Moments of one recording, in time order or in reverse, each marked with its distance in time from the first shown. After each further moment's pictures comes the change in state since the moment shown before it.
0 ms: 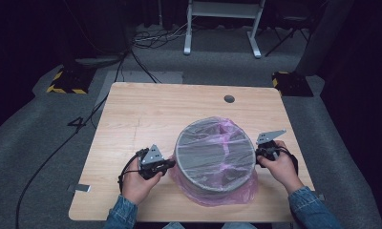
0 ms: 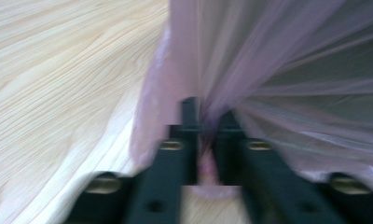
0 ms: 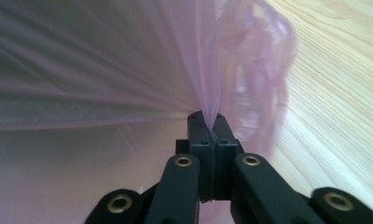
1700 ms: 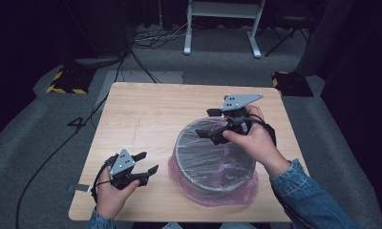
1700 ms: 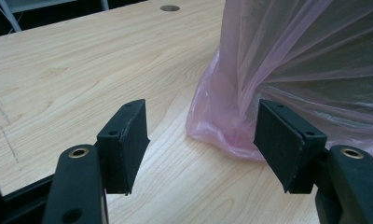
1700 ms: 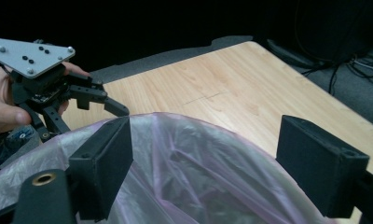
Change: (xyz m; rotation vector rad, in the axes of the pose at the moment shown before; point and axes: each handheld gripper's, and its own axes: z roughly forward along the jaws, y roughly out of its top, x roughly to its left) left arm 0.007 -0.021 -0.063 -0.134 0.124 -0.042; right arm 0.109 0.186 -0.017 -0.259 -0.038 -0.173
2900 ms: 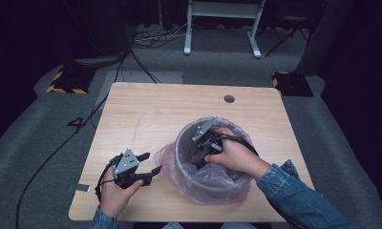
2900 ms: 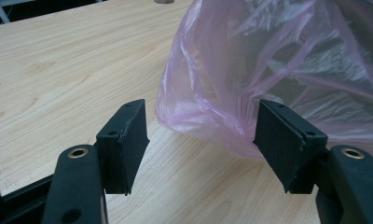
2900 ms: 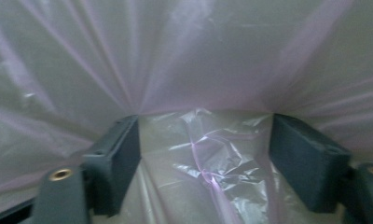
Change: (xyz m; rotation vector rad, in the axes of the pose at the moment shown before) left arm -0.002 -0.003 0.011 0.020 -0.019 -0.007; right arm 0.014 -0.059 0.079 0.536 0.115 -0.018
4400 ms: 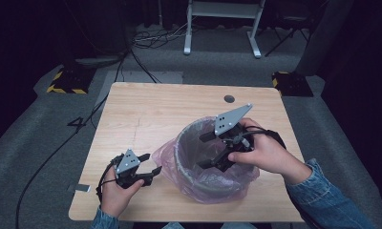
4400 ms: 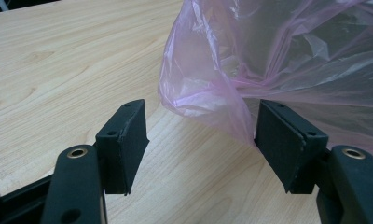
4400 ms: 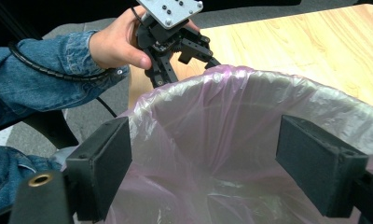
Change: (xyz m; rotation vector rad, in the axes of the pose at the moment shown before) left arm 0.000 -0.003 0.003 0.021 0.008 -0.025; right arm 0.038 0.008 -0.107 -0.328 0.137 -0.193
